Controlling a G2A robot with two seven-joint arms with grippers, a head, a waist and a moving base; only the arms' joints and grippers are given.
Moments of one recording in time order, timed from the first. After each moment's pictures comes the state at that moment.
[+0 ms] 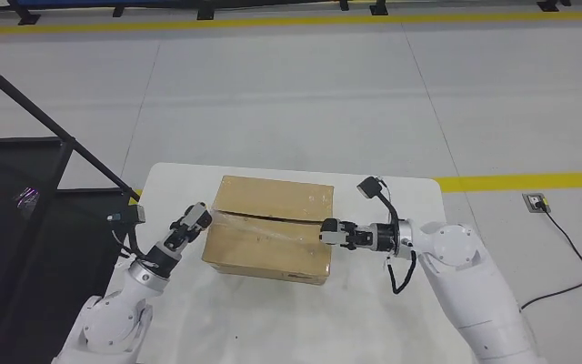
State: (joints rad) left arm 1.26 -1.10 -1.54 -1.70 -0.10 -0.38 -0.38; right arm -0.73 -1.23 1.21 -1.30 0.18 -0.45 1.18
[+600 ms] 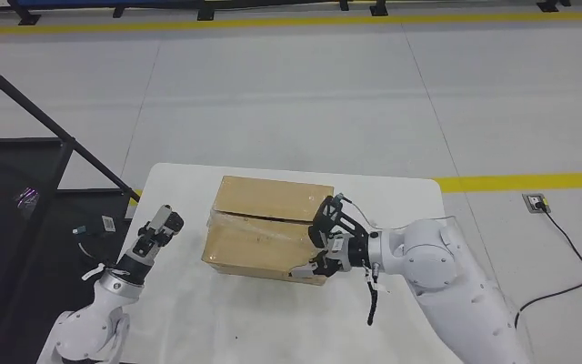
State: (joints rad) left arm 1.34 -1.09 -1.66 -1.67 -0.16 -0.40 -0.38; right arm -0.77 -1.22 1.11 -1.62 -0.38 -0.49 1.08
